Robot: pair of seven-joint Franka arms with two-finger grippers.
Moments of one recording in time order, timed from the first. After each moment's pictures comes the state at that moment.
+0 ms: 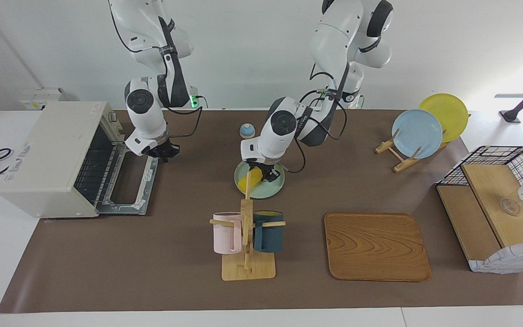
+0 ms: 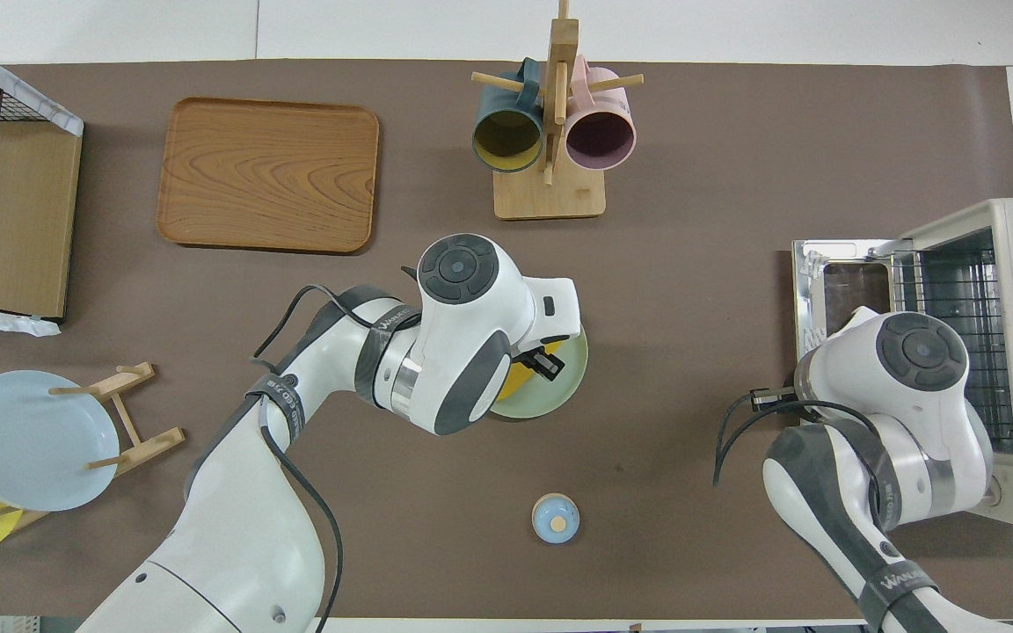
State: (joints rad) left arm -0.68 0.46 -0.06 -1.74 -0.30 2.20 0.19; right arm 0.22 -0.06 -0.13 -2.48 -0.12 2.26 0.13
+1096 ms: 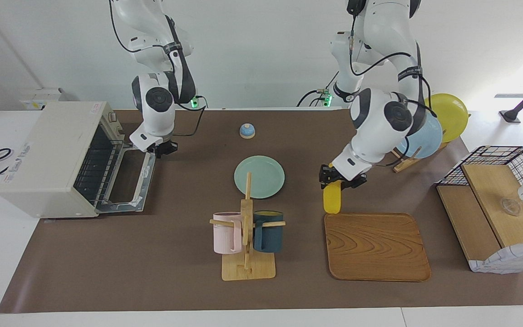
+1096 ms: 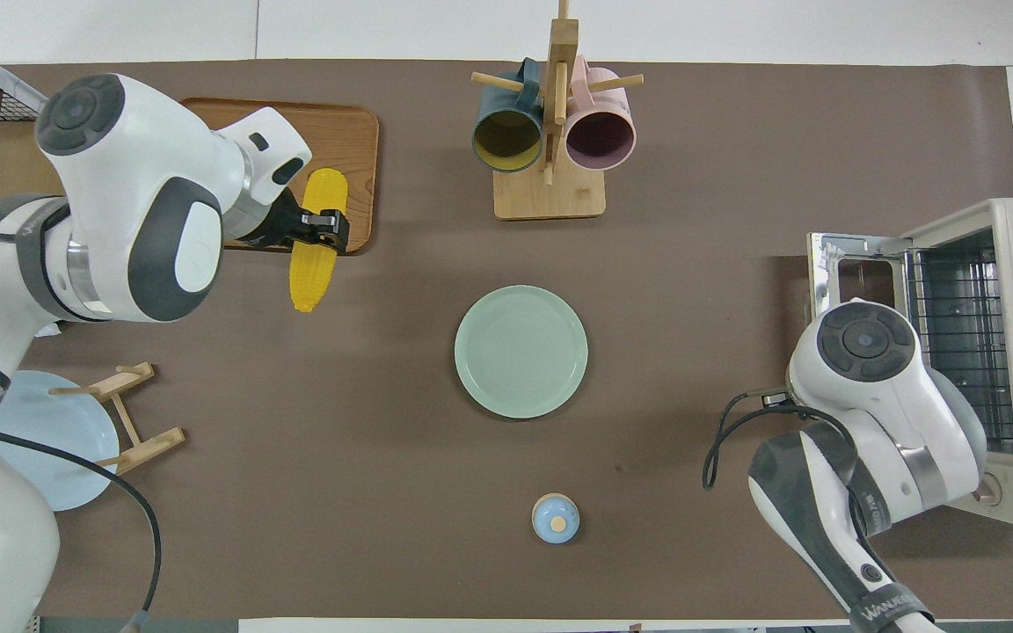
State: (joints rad) left arm -0.41 0.33 0.15 -1.68 -0.25 2.02 -0.03; right arm 0.26 -0.07 -0.09 -2.37 -0.35 2.04 0.29
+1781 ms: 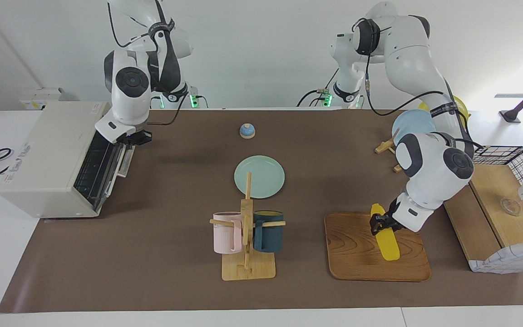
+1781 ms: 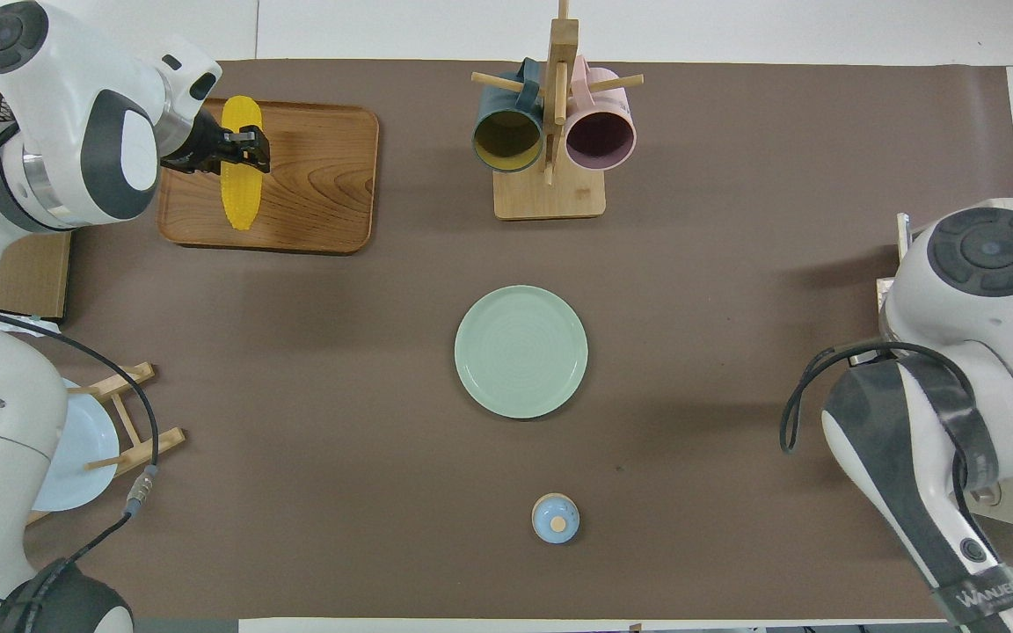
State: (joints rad) left arm -0.23 0.67 0.15 -1.32 -0.24 2.07 -0.03; right arm 0.20 -0.07 -0.13 -2.11 -0.40 1.77 0.07
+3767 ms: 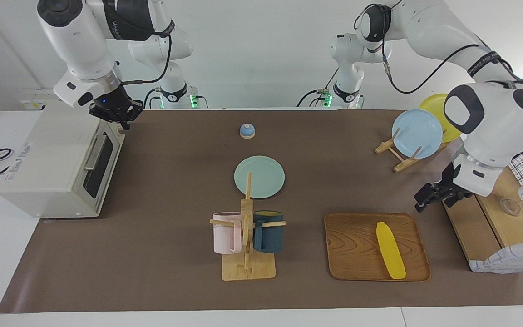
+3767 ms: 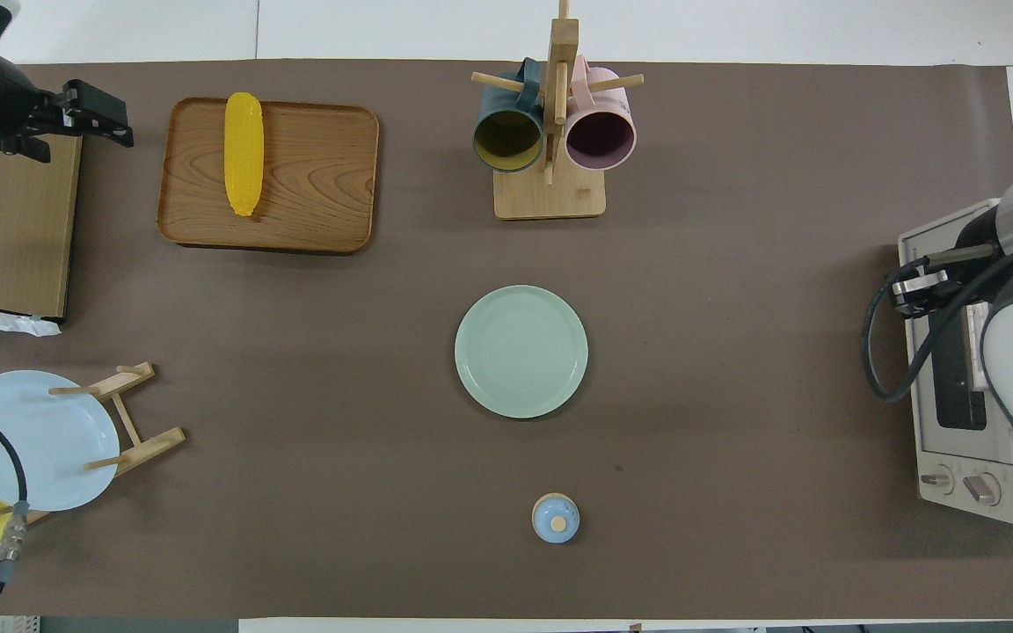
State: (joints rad) left arm -0.21 0.40 0.23 -1.25 -0.14 1.68 -0.05; right arm 0.20 0.00 -0.11 -1.62 -0.05 1.47 -0.02
